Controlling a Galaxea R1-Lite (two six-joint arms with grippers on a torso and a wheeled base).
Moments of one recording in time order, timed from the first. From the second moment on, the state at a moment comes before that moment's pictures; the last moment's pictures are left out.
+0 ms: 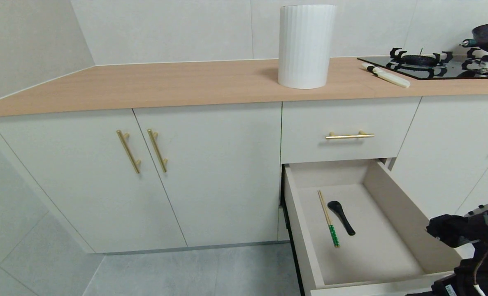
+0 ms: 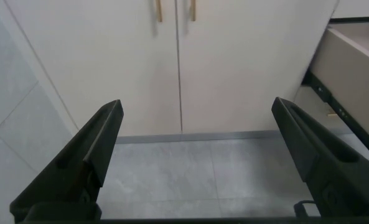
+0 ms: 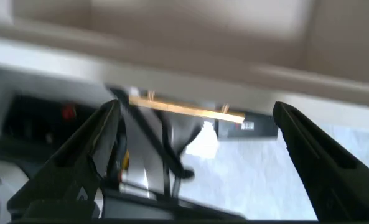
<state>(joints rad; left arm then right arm) 0.01 0.00 0.00 0.00 0.02 0.00 0.41 1.37 -0.53 0.23 -0.10 0.13</state>
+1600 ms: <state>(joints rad) 0.01 0.00 0.00 0.00 0.02 0.00 0.36 1.73 -0.67 -0.03 -0.14 0.19</state>
